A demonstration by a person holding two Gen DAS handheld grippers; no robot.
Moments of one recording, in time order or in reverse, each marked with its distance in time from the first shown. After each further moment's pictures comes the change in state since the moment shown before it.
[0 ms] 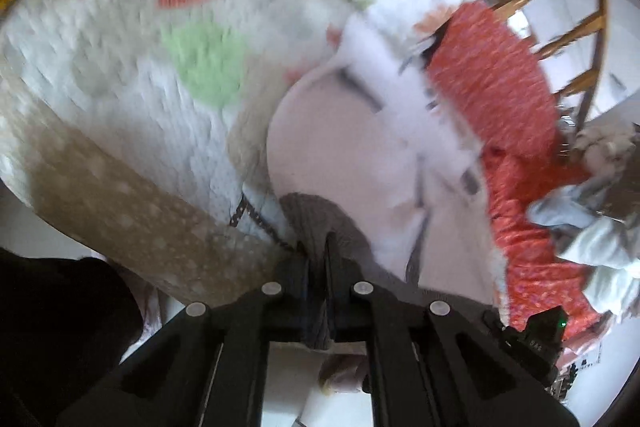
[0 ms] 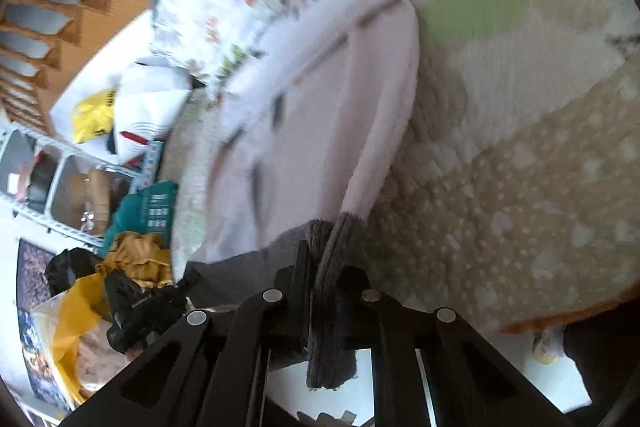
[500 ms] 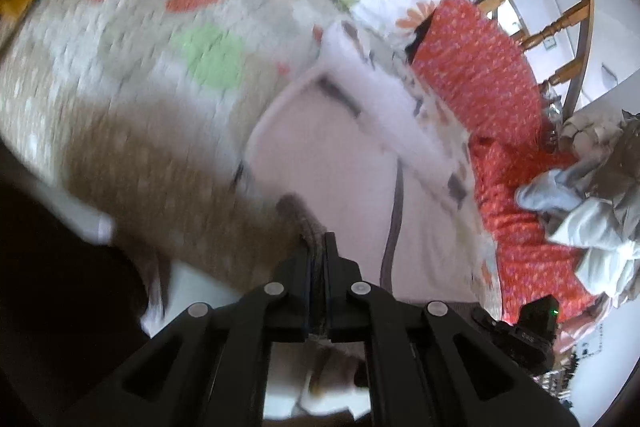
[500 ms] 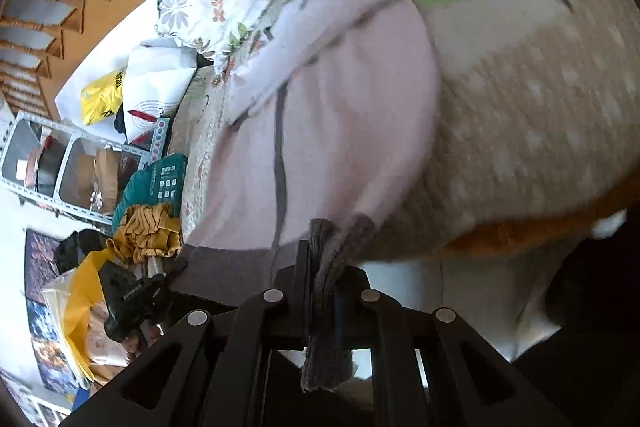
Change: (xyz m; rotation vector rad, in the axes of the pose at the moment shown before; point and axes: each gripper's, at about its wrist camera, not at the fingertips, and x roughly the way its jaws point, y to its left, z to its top) left arm -0.023 -0.016 -0.010 0.025 -0.006 0.006; right arm -0.033 -0.003 -0.022 -0.008 0.099 0.004
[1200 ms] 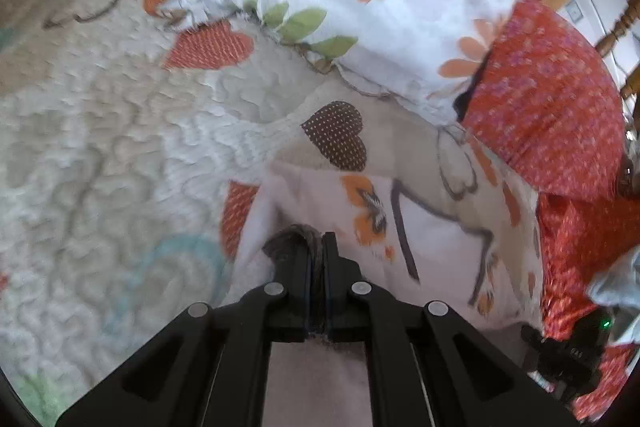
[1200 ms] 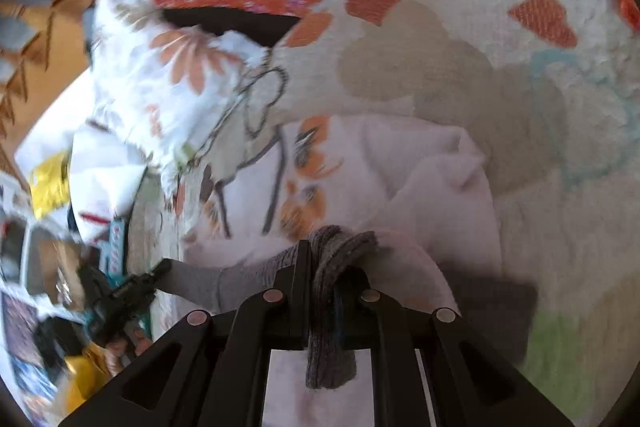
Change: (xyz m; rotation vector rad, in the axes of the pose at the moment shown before) left arm 0.268 -0.069 0.274 0.094 0.005 0.160; right arm 0.119 -0.013 0.308 0.083 -0.103 -0.091
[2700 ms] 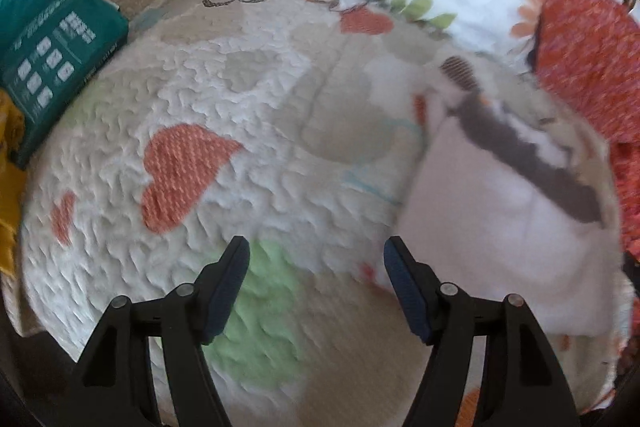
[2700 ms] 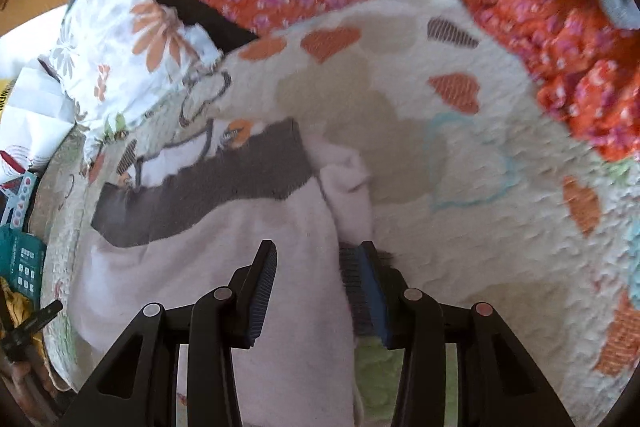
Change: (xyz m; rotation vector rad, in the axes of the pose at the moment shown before) left arm -0.117 0.078 -0.109 0.070 -0.022 0.330; right arm -0.045 0.013 -0.045 -0.295 -0.151 -0.400
